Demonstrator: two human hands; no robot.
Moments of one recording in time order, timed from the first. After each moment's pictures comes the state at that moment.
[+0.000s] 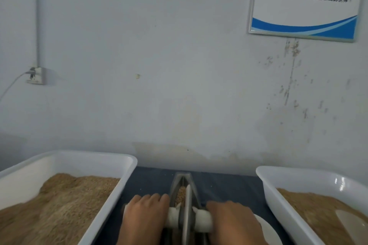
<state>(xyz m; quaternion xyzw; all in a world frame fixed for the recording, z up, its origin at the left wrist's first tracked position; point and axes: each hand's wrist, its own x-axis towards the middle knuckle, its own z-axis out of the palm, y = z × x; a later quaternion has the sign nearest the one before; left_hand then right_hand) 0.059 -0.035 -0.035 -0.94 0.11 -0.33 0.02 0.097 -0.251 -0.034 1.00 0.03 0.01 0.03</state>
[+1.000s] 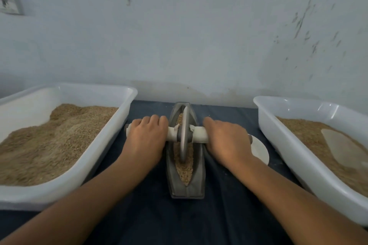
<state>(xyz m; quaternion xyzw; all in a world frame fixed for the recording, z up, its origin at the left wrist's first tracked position) 0.030 -0.033 -0.048 -0.96 0.07 -0.27 0.08 0.058 -0.246 -0.045 0.94 0.17 0.29 0.05</state>
